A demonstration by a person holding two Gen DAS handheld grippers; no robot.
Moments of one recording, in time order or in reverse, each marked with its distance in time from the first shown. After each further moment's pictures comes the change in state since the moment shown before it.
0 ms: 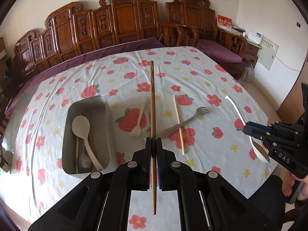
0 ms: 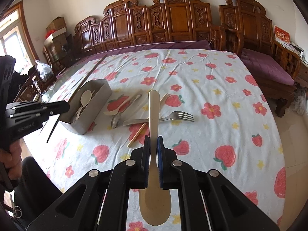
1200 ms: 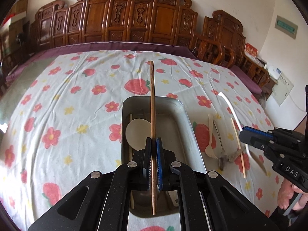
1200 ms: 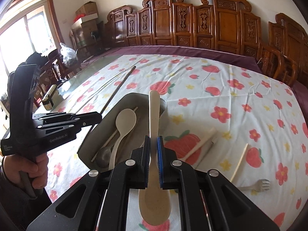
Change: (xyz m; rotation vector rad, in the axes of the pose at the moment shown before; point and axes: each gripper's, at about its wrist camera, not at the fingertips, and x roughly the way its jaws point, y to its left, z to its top) left arm 0.063 0.181 -0.006 -0.242 -0.060 -0.035; right arm 0.129 0.151 0.096 -0.187 0.015 0.155
